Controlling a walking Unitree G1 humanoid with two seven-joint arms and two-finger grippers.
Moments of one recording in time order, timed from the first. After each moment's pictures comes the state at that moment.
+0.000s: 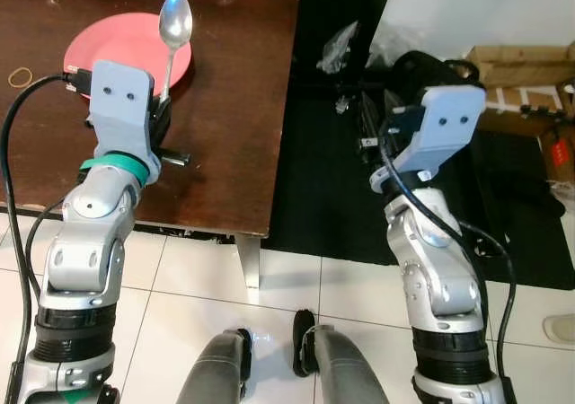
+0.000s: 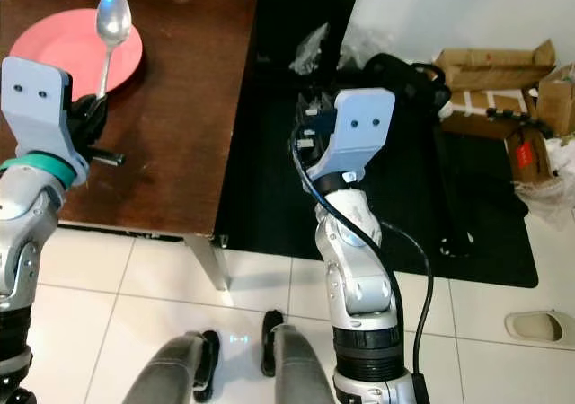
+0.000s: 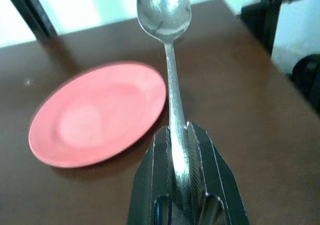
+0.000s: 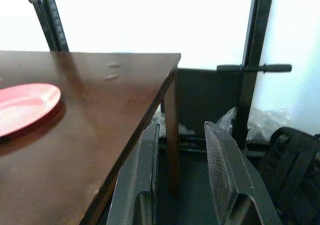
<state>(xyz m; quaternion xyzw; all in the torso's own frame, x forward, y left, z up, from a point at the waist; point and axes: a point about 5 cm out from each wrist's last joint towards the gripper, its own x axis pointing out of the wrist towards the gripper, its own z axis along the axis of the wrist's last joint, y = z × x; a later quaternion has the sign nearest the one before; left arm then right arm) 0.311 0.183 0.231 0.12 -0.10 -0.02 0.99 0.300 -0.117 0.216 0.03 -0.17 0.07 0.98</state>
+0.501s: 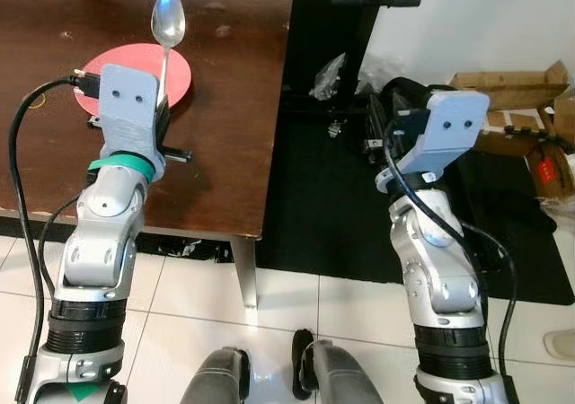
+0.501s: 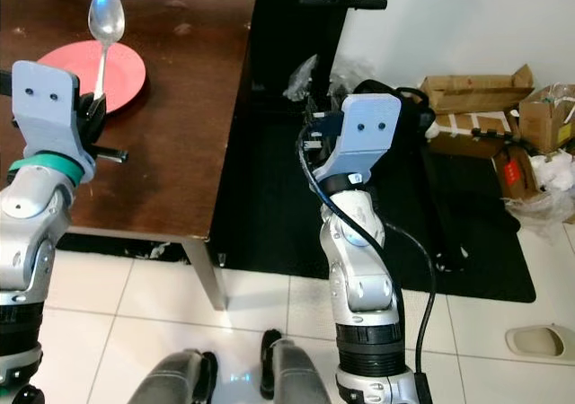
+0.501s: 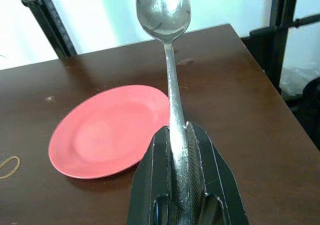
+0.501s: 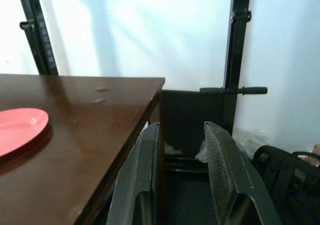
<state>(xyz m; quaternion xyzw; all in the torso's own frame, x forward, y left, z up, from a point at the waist) 0.320 0.187 0.221 0.11 -0.09 0.02 0.99 0.306 -0.127 0.214 0.03 -0.18 0.05 0.98</state>
